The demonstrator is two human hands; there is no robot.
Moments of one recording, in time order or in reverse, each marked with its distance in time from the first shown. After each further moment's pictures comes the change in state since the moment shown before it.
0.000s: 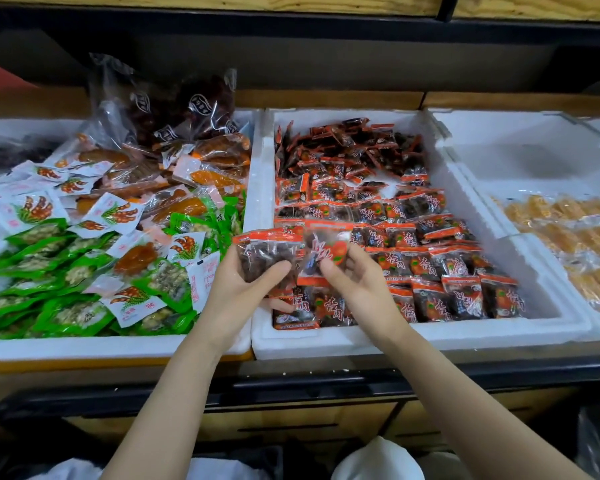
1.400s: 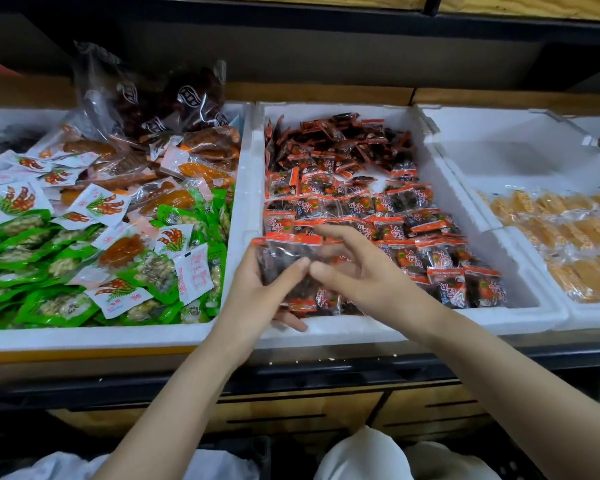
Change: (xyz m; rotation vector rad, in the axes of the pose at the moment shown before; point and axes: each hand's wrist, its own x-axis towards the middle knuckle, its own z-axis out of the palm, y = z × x) left_hand -0.024 0.005 0.033 0.074 -0.017 -0.063; right_hand -0.018 -0.052 -0.015 -0.358 -0.176 0.090
